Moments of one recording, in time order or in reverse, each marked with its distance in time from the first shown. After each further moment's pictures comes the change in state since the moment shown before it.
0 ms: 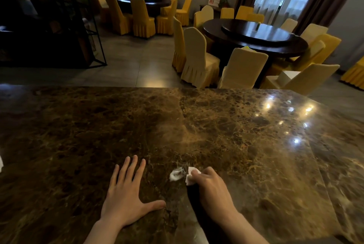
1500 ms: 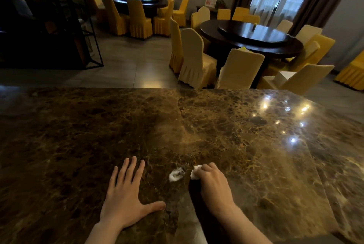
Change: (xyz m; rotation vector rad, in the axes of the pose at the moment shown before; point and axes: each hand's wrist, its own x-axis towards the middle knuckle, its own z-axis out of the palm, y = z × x) left_hand 0.000 0.001 -0.005 -0.019 -0.038 0.010; right_hand 0.008 0.004 -0.002 -0.090 -0.022 0.070
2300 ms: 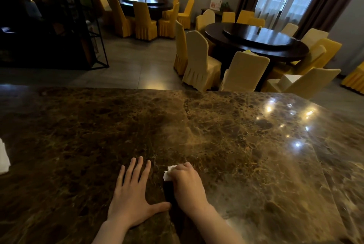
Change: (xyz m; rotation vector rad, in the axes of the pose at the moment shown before) left_hand 0.001 0.002 0.004 0.012 0.018 -0.021; right_hand 0.027 -0.072 0.020 0.143 0.026 -0.100
